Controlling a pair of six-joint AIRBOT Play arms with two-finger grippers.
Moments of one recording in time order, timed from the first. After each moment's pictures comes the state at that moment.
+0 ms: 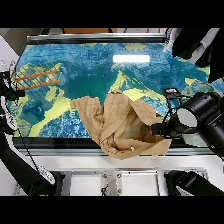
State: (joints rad) left arm 0.52 -2.19 2.05 1.83 -1.02 -1.47; right arm 0.59 -0.96 1.18 -1.68 1.81 2.14
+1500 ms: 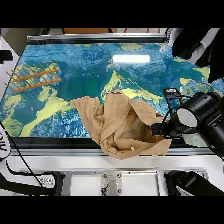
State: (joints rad) left arm 0.24 -1.58 1.95 1.82 -1.05 -1.47; right arm 0.59 -0.96 1.18 -1.68 1.81 2.14
